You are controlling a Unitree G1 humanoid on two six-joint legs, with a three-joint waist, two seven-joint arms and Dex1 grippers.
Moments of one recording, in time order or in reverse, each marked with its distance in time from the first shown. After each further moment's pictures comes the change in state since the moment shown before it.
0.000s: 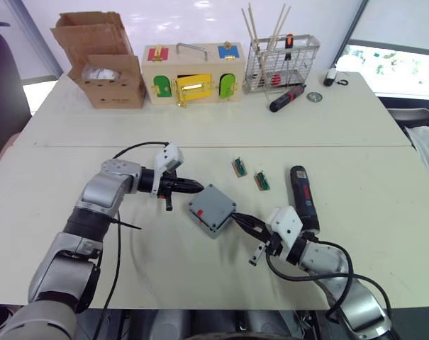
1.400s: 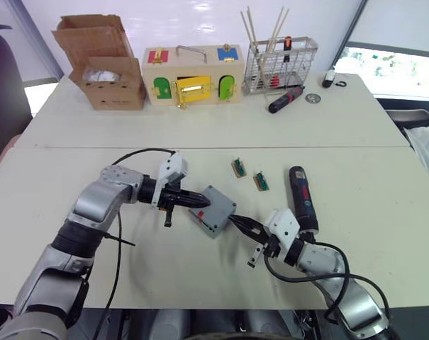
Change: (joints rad) left arm 0.089 0.064 -0.025 -0.249 -0.115 0.111 -0.005; right arm -0.005 -0.020 0.031 0.048 0.006 -0.046 -0.018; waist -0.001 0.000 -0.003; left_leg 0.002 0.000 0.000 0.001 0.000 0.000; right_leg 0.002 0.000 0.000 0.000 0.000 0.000
